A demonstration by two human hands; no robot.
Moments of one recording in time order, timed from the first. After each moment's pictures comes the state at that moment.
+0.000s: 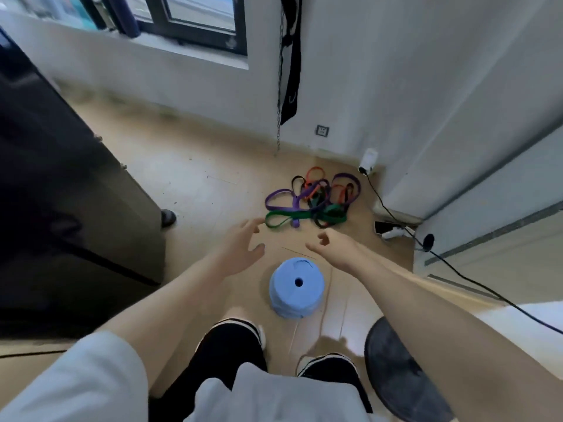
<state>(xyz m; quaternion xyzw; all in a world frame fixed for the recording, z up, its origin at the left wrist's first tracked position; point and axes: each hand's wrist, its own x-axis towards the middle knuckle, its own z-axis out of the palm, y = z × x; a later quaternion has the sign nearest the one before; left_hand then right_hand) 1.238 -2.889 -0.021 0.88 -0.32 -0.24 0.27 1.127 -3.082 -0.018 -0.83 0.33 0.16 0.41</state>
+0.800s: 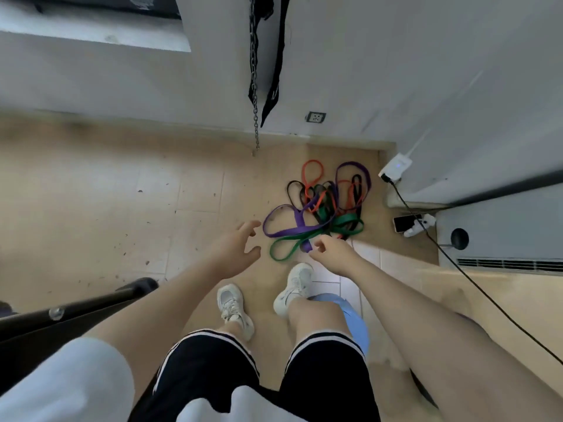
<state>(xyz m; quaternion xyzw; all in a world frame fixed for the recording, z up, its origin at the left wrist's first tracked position) 1.709 -3.074 -0.120 0.80 -0.41 -0.40 0.18 1.545 -3.226 -0.135 -0.74 0.45 0.28 0.42</state>
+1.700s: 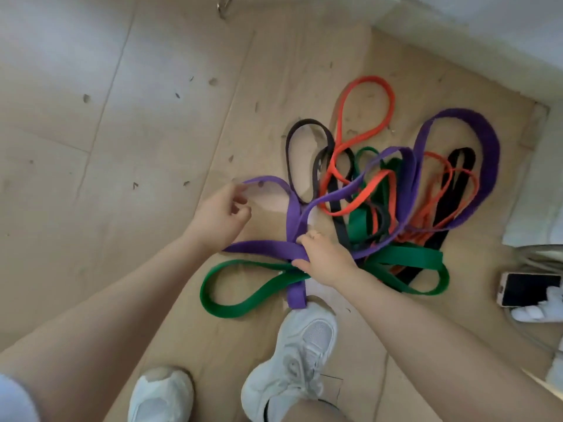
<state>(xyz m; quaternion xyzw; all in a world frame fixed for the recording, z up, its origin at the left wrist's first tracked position) 1.735 -3.285 -0.721 0.84 -0.12 -0.43 0.30 1.584 -3.422 -0.749 -0.85 0.20 0.42 0.24</state>
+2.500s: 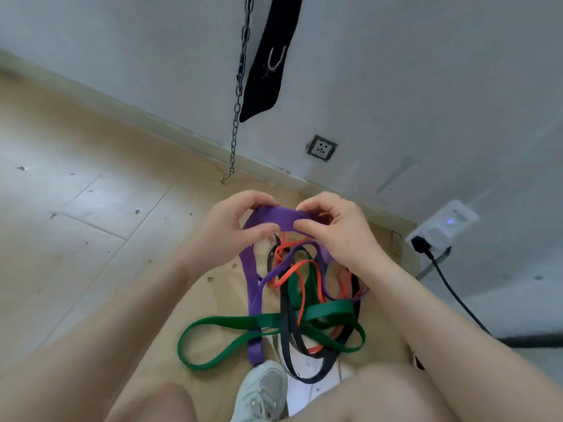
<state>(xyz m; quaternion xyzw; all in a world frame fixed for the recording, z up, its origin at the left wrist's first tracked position) 1.676 -3.258 -0.457 0.73 -0.39 -0.16 0.54 1.577 -3.417 -0.425 -0.88 0.15 -0.11 0.44</state>
